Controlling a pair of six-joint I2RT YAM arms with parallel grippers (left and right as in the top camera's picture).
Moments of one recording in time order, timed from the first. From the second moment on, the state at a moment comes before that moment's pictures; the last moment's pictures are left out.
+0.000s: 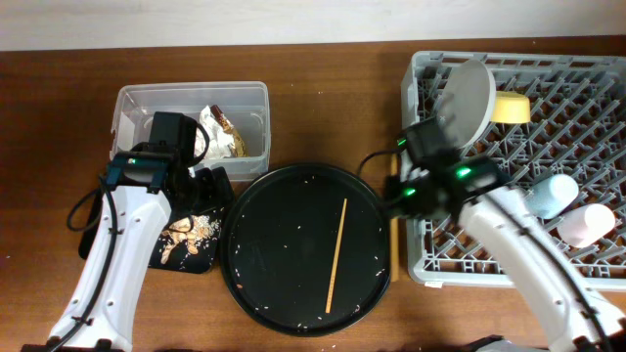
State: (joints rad) left arm -0.09 1.46 1.25 -1.14 -0.04 -0.45; right arm 0.32 1.45 1.22 -1.03 -0.13 0.40
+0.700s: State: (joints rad) left arm -0.09 1.46 1.25 -1.14 -0.04 -0.45; right arm 0.03 1.61 1.41 -1.11 -0.13 0.06
